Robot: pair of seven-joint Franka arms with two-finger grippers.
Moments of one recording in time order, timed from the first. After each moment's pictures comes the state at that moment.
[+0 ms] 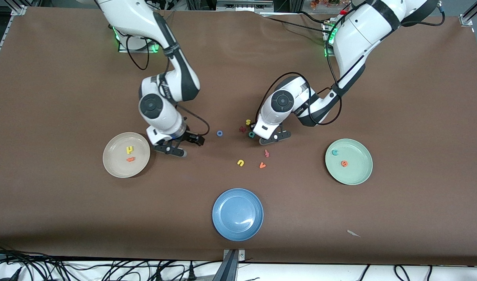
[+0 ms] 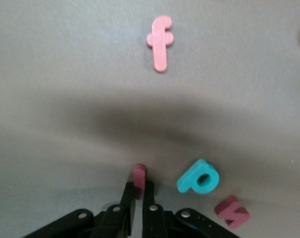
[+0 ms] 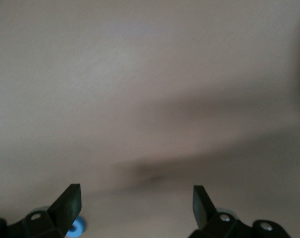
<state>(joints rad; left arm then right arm) -0.12 0.75 -0.59 -1.83 0.32 2.41 -1.15 0.83 0.57 -0.32 -1.86 0.39 2.43 0.55</state>
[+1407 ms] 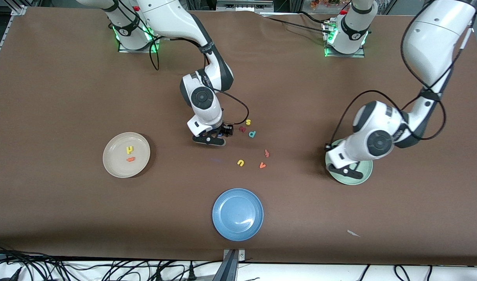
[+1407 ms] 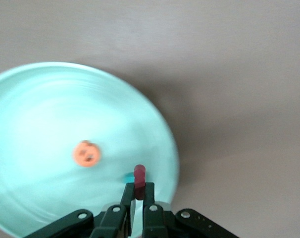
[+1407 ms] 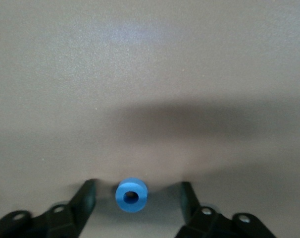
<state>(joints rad) 0.30 0.65 -0.52 -1.74 0.32 2.10 -0.06 0.99 0.73 -0.32 -1.74 0.39 2.44 0.61</state>
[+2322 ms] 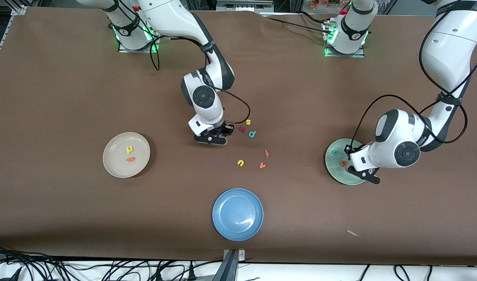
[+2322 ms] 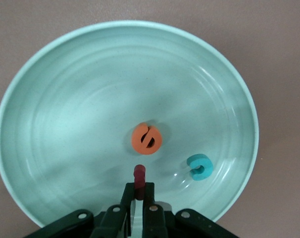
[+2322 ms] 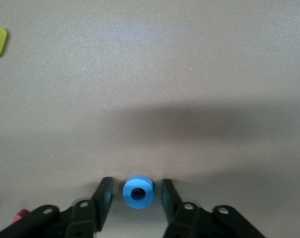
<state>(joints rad) 0.37 0.71 -0.50 -1.73 0.32 2.07 0.13 1.00 0.73 -0.32 -1.73 0.39 2.43 0.60</state>
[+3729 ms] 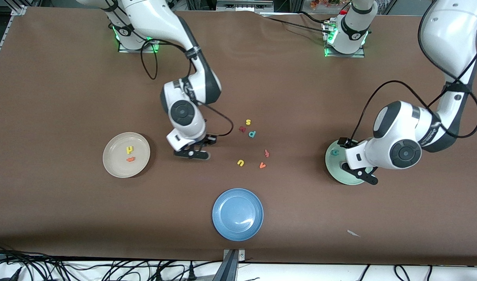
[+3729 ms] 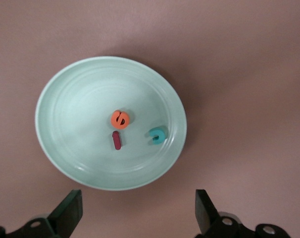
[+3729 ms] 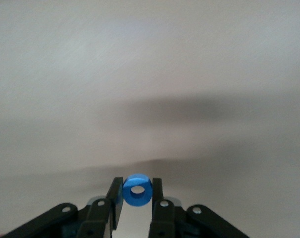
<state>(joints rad) 0.27 0.62 -0.56 -1.52 0.32 1.74 0.12 0.95 0.73 -0.49 -1.59 0.39 2.17 0.42</state>
